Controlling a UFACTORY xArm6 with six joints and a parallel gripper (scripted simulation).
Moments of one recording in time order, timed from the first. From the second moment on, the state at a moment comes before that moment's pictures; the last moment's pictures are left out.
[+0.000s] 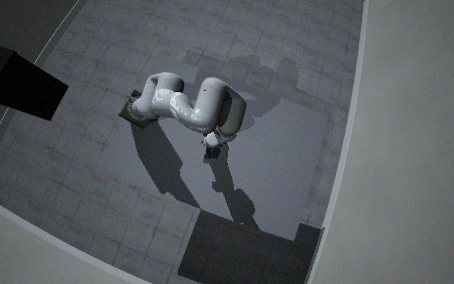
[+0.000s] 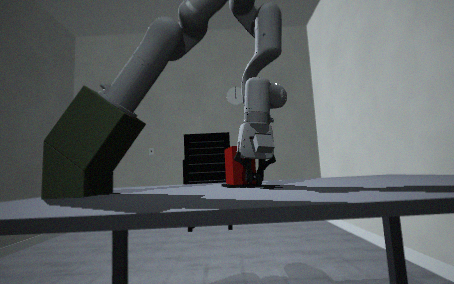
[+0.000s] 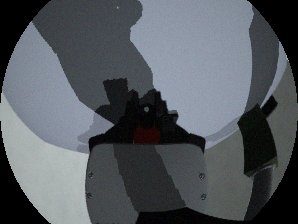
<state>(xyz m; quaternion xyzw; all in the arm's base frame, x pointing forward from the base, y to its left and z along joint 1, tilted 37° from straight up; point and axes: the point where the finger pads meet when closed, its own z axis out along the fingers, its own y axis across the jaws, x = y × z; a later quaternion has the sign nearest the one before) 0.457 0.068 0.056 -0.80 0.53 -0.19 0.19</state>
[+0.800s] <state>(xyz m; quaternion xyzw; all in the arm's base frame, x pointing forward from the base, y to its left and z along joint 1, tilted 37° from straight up) 0.453 0.065 0.050 -0.80 0.53 -0.20 0.20</state>
